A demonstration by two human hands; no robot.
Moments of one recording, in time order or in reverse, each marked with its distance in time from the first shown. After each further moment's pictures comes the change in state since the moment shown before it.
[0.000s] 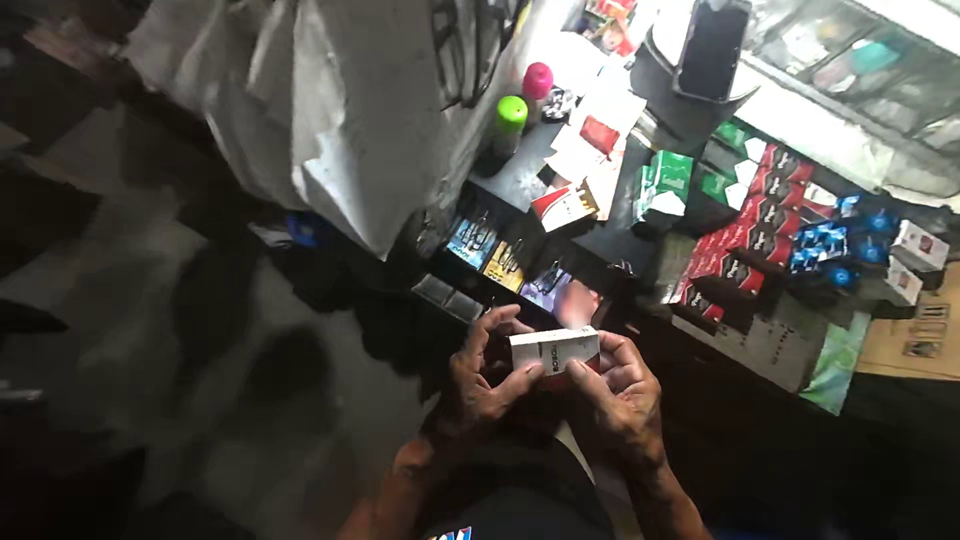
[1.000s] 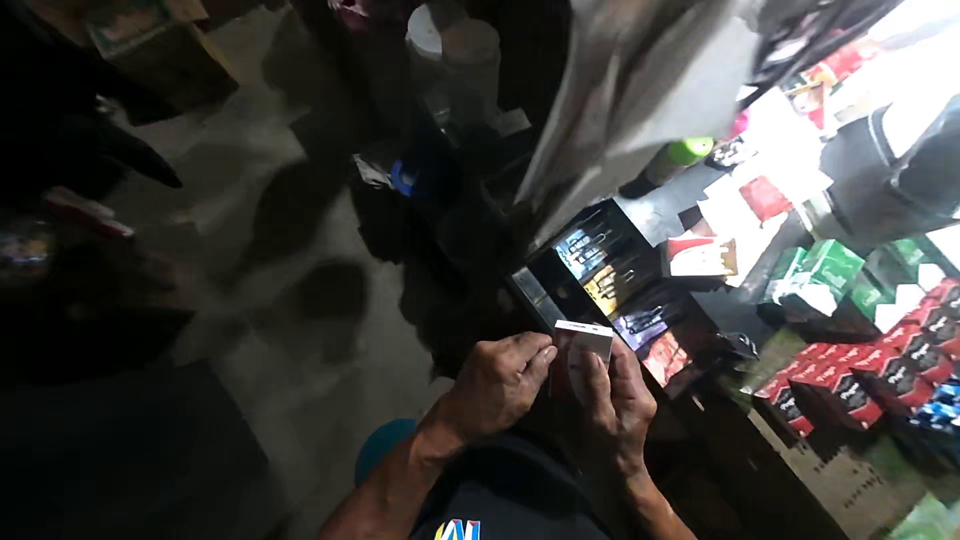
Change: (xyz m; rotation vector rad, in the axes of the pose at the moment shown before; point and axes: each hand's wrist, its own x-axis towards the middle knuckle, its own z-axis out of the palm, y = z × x) left_hand -0.025 0.016 -0.075 0.677 0.196 0.084; right_hand 0.020 0.039 0.093 -0.376 -0.188 -0.295
